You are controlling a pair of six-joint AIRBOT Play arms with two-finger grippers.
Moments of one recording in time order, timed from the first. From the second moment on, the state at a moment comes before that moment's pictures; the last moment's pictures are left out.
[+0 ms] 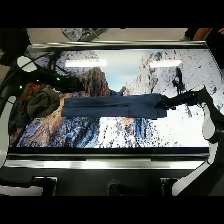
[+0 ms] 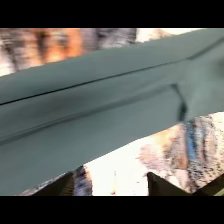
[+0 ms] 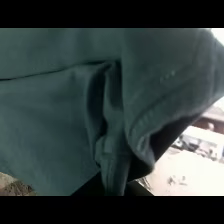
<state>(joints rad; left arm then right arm) -0.16 -1.58 1.70 1.01 -1.33 -1.46 -0.31 -2.00 1.62 -0.84 1.36 1.04</state>
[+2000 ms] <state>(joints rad) -0.19 -1.53 1.71 0.80 -1.05 -1.44 0.14 -1.67 1.62 -0.81 1.32 1.19</state>
